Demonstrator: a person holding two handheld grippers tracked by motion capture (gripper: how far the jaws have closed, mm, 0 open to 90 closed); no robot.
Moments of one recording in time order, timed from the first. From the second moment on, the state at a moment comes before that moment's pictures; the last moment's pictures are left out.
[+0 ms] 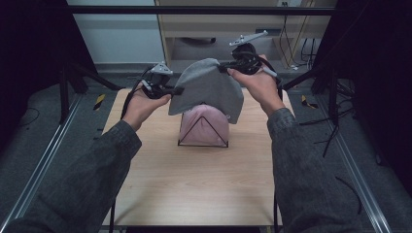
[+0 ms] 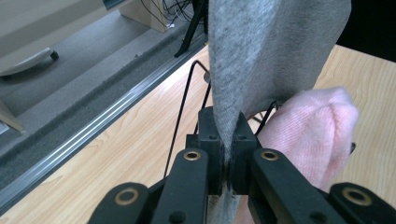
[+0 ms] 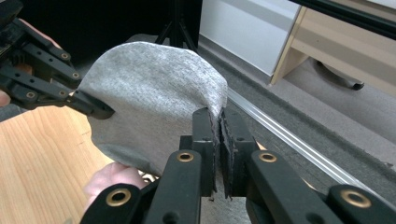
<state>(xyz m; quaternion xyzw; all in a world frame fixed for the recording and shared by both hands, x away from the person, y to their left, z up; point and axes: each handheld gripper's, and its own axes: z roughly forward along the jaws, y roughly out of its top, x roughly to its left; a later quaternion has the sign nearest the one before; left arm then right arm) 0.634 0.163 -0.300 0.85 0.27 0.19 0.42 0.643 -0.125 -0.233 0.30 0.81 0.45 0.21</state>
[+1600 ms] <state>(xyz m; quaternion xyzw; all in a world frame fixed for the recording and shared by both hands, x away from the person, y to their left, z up) 0.631 0.163 -0.379 0.86 0.29 0.16 0.39 0.635 -0.117 -0.310 0.32 0.83 0.42 0.16</state>
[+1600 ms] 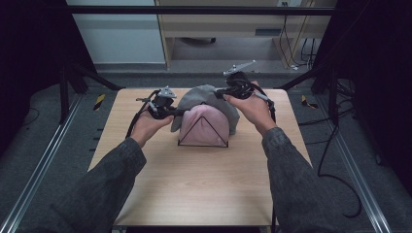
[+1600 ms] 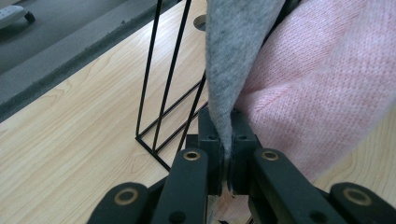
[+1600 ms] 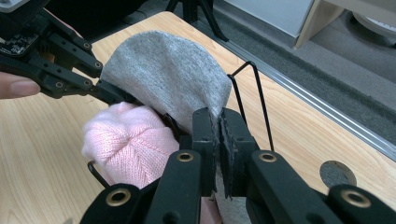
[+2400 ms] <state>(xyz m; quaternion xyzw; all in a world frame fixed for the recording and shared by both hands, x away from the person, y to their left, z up) 0.632 0.166 -0.388 0.86 0.29 0.15 0.39 0.634 -0.116 -0.316 0.33 0.83 0.42 0.15</state>
